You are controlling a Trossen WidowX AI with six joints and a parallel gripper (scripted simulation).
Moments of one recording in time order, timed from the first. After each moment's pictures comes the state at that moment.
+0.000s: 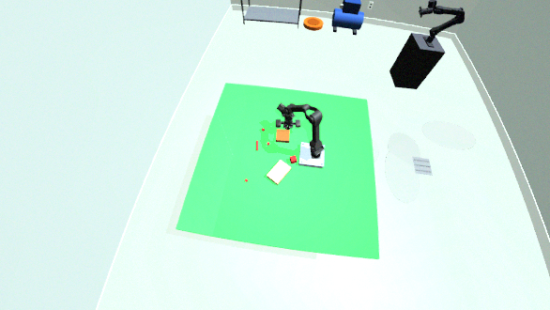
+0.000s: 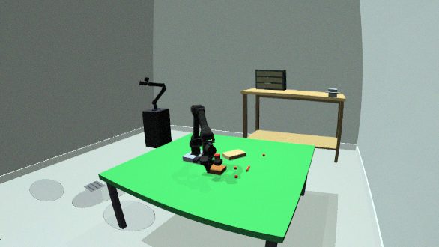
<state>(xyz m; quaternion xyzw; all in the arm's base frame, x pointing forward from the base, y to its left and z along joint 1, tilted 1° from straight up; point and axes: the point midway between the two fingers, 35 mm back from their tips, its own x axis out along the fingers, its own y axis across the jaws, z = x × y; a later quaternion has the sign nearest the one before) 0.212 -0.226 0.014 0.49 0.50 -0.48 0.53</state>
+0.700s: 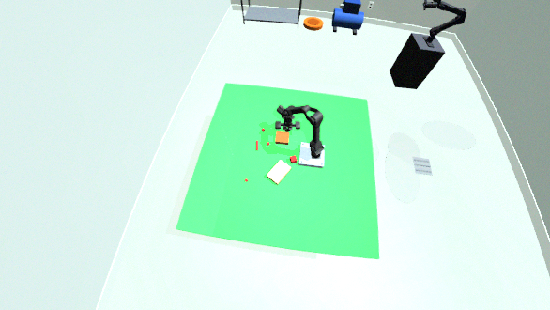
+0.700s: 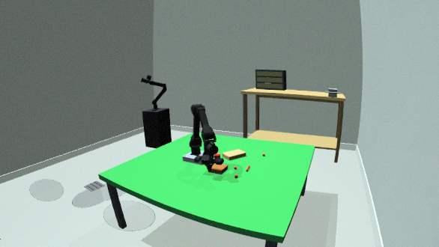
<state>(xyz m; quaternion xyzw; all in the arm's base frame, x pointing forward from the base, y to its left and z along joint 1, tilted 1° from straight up) 0.214 -0.210 0.014 0.49 0.50 -0.48 0.53</state>
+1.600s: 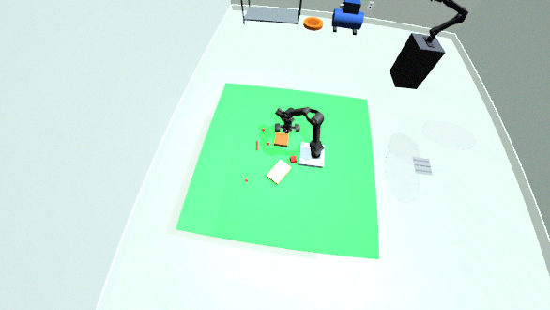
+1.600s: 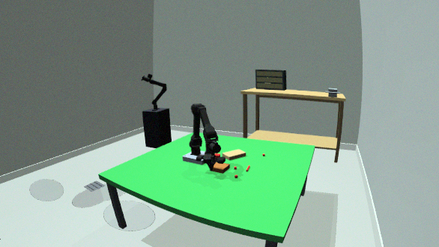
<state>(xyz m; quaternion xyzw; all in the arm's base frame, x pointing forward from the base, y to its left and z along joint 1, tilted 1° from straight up) 0.217 -0.189 0.014 0.49 0.50 -0.48 0.53</state>
